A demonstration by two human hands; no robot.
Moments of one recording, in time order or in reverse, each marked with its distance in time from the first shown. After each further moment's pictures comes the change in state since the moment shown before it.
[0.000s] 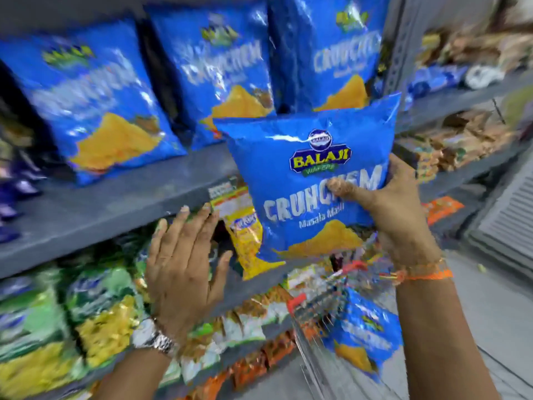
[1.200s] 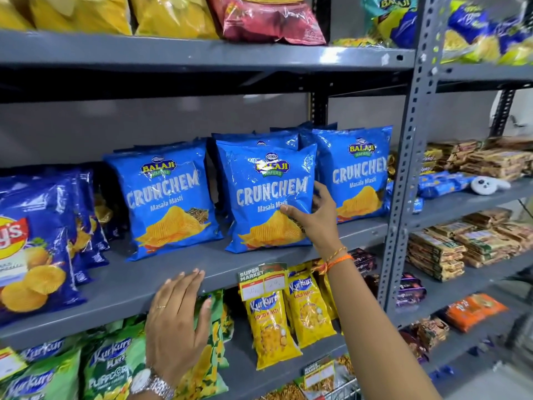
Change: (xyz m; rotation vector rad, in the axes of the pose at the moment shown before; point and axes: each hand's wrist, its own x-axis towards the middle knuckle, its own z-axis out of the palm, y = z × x) left_hand 0.016 -0.064 0.009 -0.006 0.006 -0.208; right_hand 0.145 0.037 0.097 -0.100 -0.016 -0.095
